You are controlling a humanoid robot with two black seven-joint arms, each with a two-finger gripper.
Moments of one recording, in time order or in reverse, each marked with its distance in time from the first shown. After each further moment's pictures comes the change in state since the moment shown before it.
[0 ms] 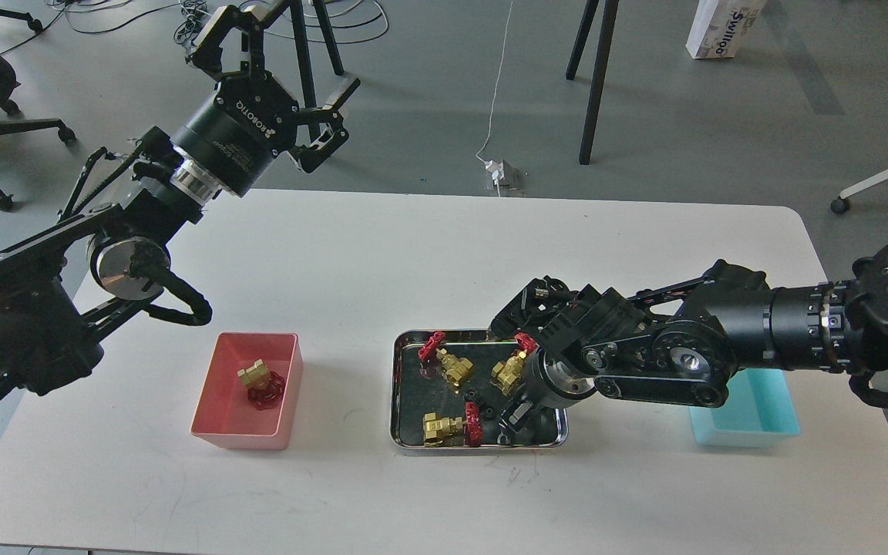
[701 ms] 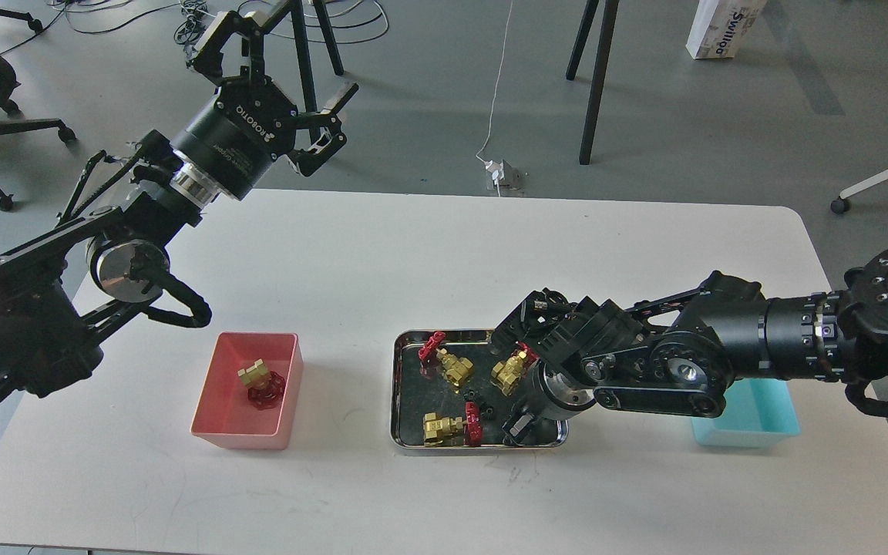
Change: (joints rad) left arm 0.009 -0.003 -0.002 0.018 0.009 0.000 0.000; right arm -0.025 0.010 -0.009 -0.005 -0.006 0.000 0.001
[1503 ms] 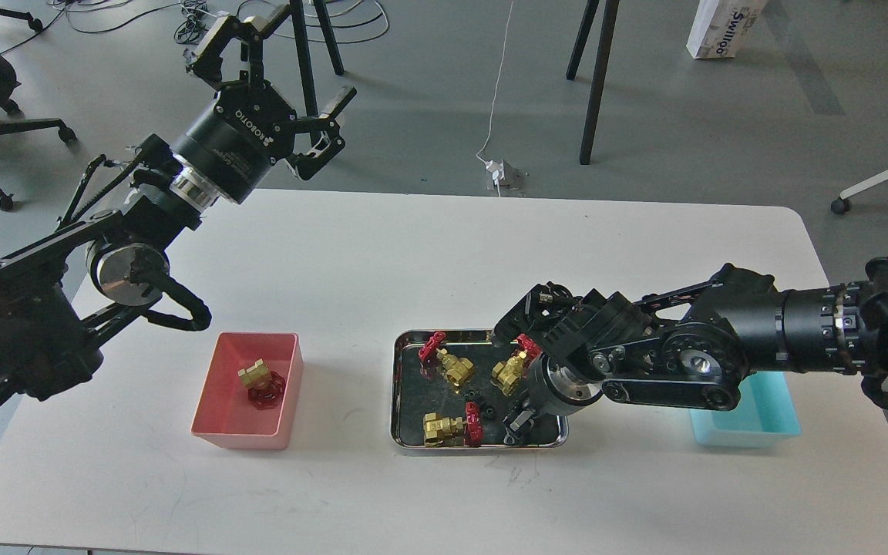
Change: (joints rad) left arm 0.009 -0.001 0.000 0.001 0.001 0.000 0.000; right arm 0.044 -0.068 0.044 0.080 0.013 0.000 0.004
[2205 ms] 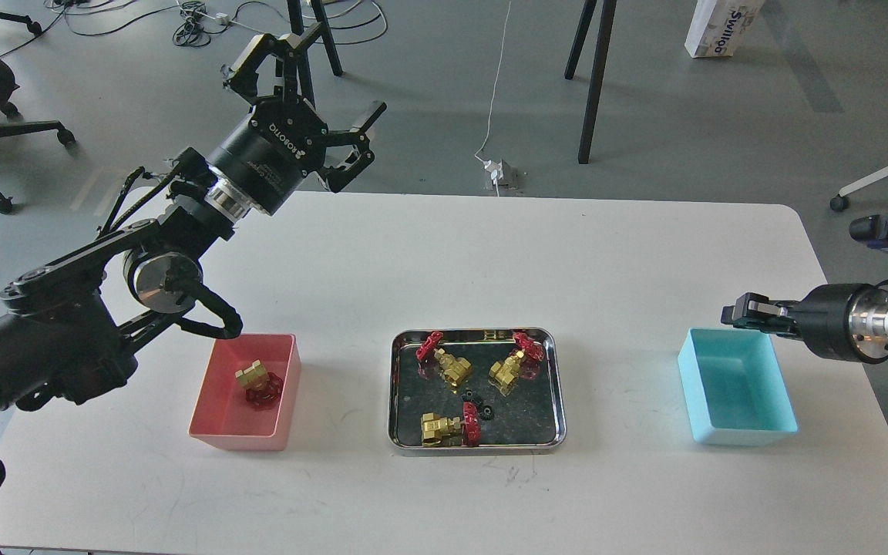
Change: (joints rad) left arm 0.002 -0.086 0.011 0.043 0.002 0.000 0.000; right arm -0.520 -0.863 0.702 0.210 0.186 -0.117 0.002
